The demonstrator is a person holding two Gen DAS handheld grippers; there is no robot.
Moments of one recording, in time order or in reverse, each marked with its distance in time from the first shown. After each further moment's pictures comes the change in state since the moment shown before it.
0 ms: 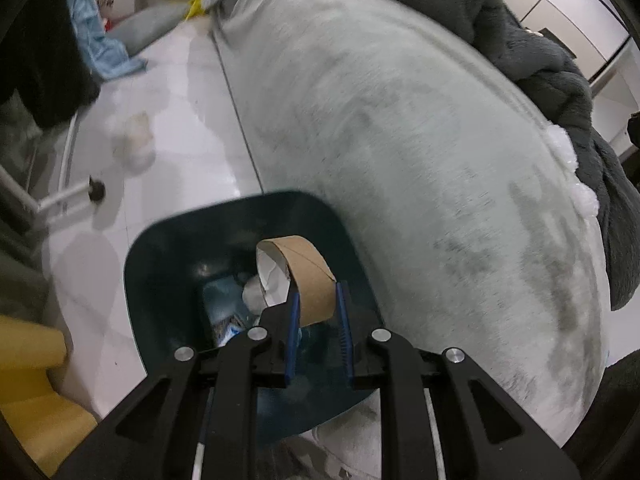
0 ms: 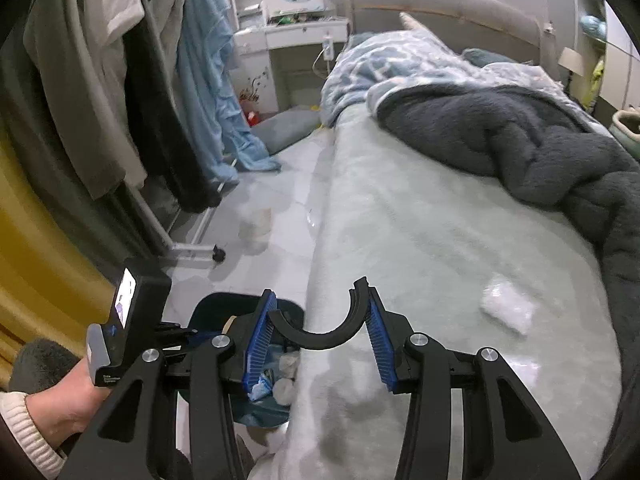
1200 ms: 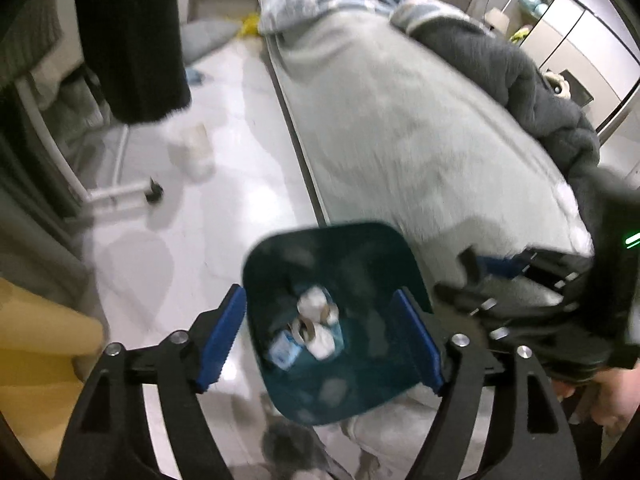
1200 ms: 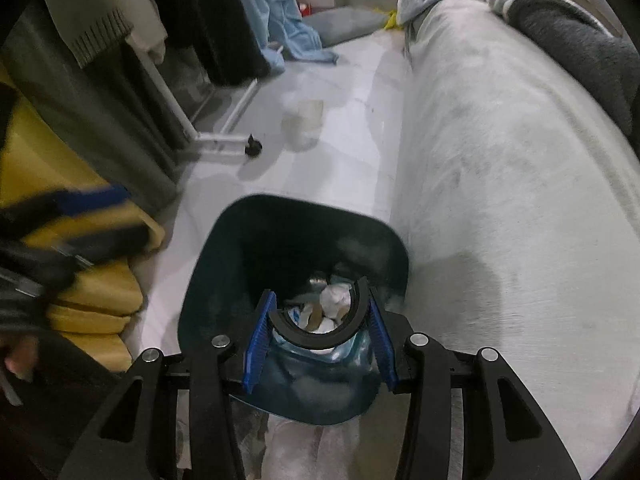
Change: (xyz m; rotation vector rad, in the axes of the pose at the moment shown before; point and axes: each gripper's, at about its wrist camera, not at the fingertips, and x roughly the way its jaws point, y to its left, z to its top) left arm -0.093 0.069 -0.011 -0.082 -0.148 0.066; right arm 0.154 0.089 -0.043 -0.143 0.354 0.083
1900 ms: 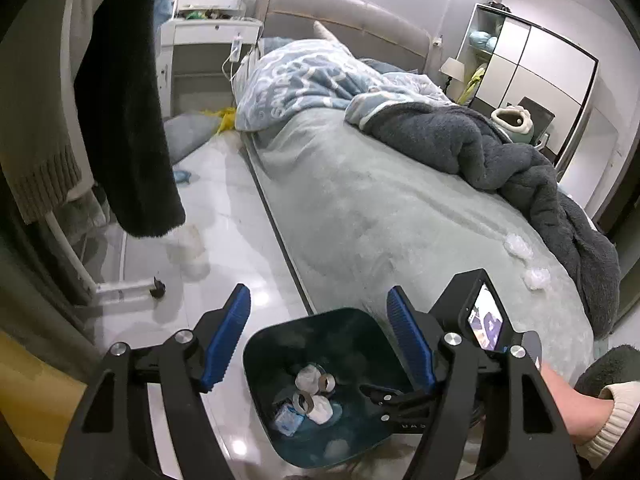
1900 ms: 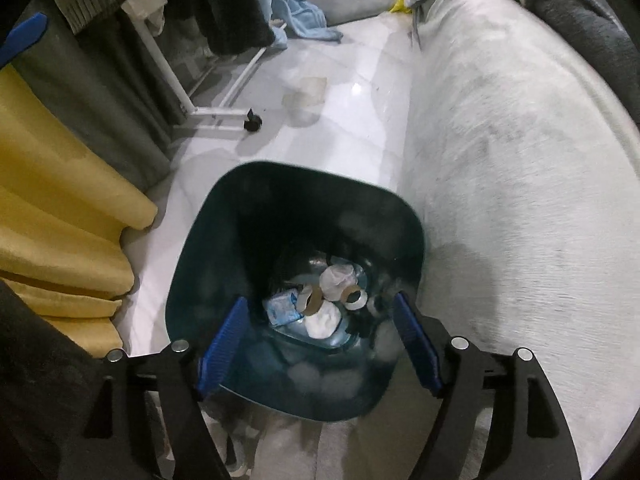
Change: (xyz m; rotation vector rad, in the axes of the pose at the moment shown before) left arm -0.070 -0.030 0.024 0.124 -0.292 -0.033; right arm 0.011 0.009 0.001 -0.022 0.056 -0.015
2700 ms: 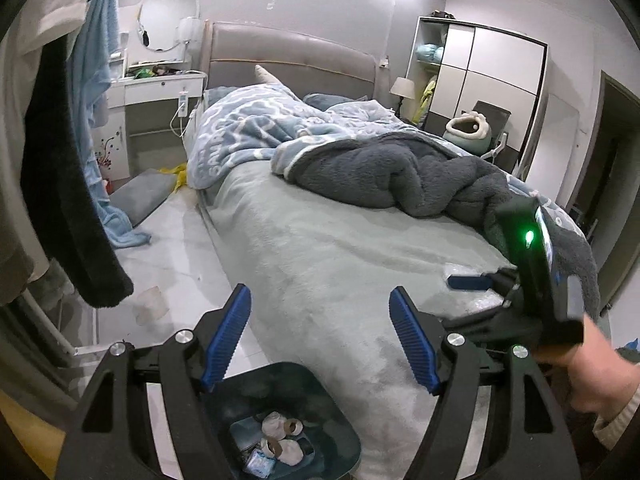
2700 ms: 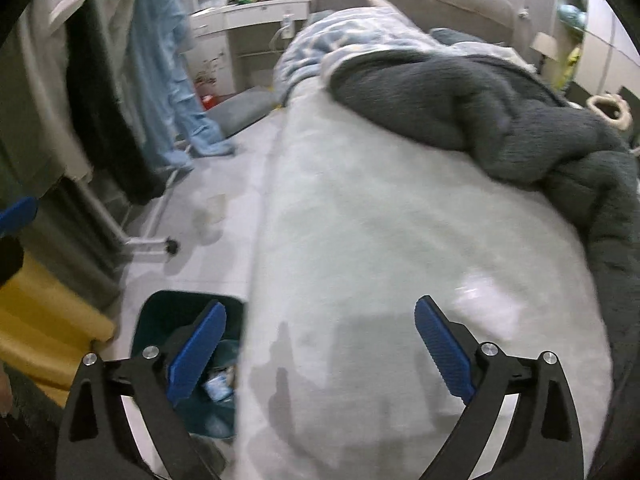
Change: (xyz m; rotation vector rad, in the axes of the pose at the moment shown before) left arm -0.001 -0.100 0.027 0.141 -0.139 -0.087; right arm -0.152 -0.149 -0.021 0.251 -0.349 -0.197
